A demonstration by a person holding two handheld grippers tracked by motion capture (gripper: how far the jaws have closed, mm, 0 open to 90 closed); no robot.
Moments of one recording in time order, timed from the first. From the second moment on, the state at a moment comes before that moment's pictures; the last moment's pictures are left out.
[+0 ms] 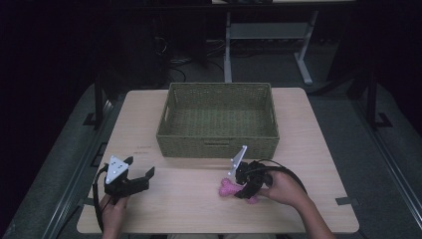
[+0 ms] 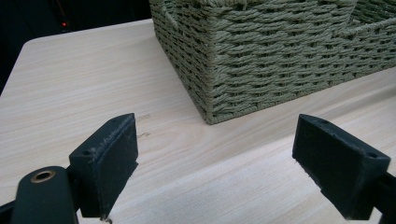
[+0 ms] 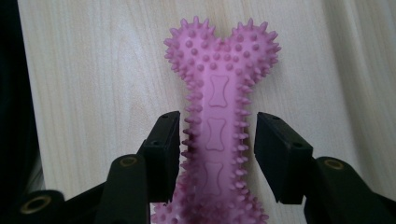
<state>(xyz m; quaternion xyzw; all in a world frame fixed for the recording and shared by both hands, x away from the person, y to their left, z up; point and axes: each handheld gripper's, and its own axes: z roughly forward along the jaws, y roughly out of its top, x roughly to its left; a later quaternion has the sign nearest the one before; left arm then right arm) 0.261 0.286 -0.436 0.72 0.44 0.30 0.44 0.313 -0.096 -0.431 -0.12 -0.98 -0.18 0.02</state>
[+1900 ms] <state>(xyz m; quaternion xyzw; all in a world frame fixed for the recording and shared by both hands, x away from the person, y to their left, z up) 0.260 0.287 -0.435 0.72 0.45 0.30 0.44 0.330 -0.094 -0.389 -0.09 -0.98 -0.18 0.02</state>
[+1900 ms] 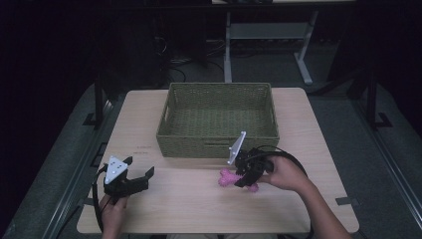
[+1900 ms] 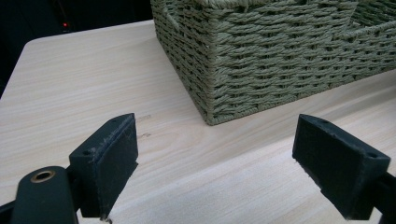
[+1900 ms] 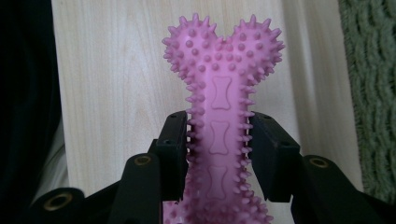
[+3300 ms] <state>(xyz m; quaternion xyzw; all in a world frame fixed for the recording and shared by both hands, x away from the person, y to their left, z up) 0.262 0.287 -0.436 0.72 0.45 0.30 0.44 0.362 -0.103 -0.310 -0.08 -0.97 -0.23 0.01</state>
